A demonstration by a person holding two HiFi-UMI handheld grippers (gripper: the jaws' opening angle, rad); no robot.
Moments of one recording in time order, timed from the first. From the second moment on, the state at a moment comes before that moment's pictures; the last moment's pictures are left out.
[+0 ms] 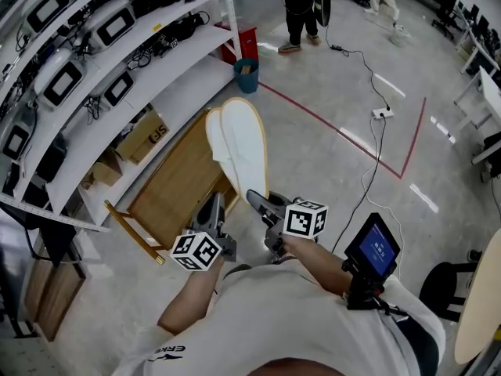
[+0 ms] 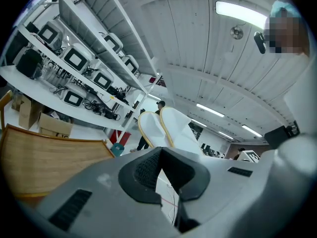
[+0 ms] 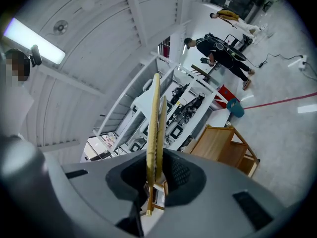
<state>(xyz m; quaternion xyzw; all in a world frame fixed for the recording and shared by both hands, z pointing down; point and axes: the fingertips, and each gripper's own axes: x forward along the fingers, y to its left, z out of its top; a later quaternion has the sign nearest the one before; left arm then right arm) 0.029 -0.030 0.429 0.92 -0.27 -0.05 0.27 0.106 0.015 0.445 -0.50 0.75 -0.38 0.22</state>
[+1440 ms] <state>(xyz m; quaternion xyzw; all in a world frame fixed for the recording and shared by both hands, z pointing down) 0.074 -0.222 0.457 0.90 -0.29 -0.06 0.31 0.154 -0.172 0.483 -0.50 0.74 -0.42 0.17</state>
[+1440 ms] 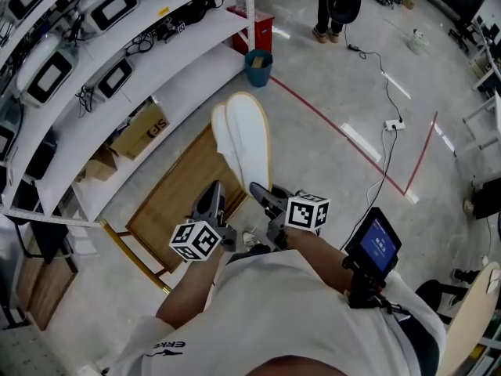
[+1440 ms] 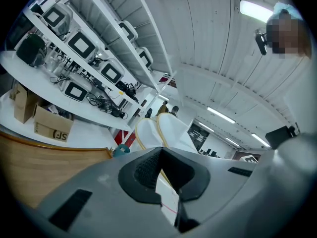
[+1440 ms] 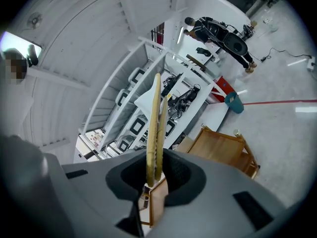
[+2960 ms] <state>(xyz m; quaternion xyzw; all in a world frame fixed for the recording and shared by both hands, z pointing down) 0.088 -0.301 0.507 0.81 -0.47 -0.07 0.34 0.198 -0.284 0.561 -0.35 0.77 -0.53 0.04</state>
